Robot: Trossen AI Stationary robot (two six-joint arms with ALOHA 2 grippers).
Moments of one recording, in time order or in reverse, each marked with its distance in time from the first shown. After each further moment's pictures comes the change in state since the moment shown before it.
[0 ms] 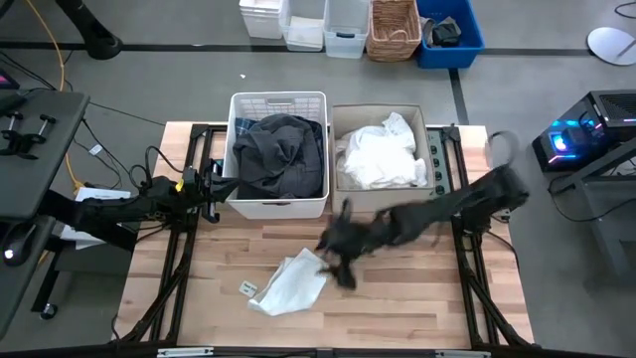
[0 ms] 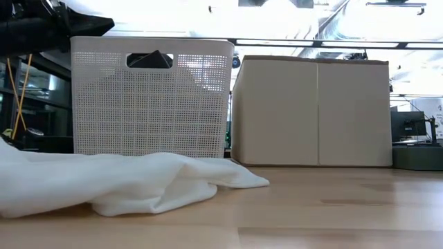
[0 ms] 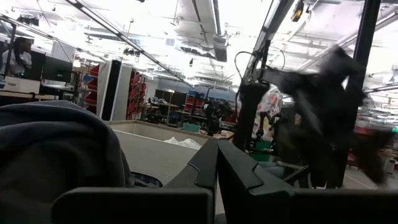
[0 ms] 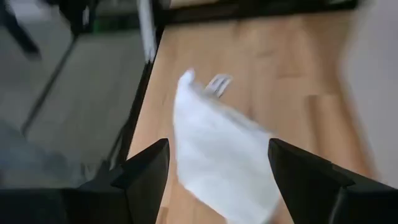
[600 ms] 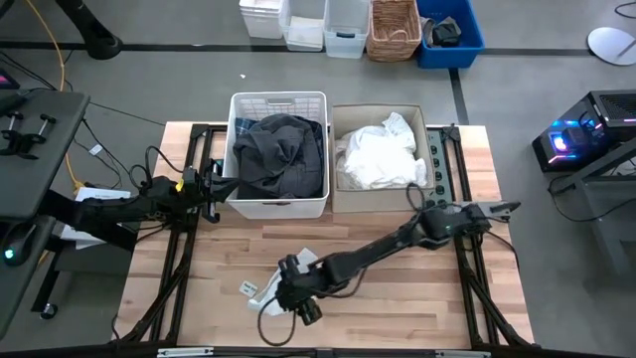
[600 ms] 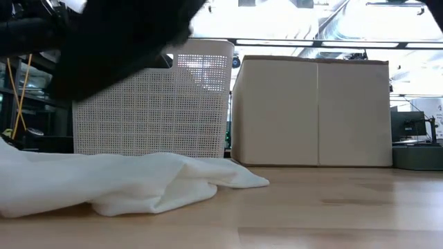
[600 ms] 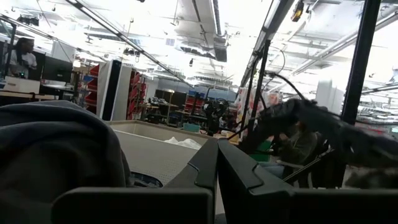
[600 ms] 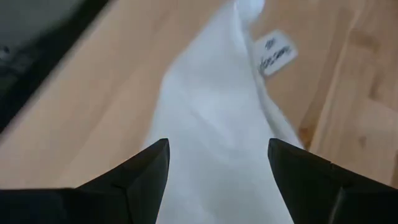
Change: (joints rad) left arm 0.000 0.000 0.000 0.000 0.000 0.000; right arm 0.075 0.695 0.612 -0.206 0.055 -0.438
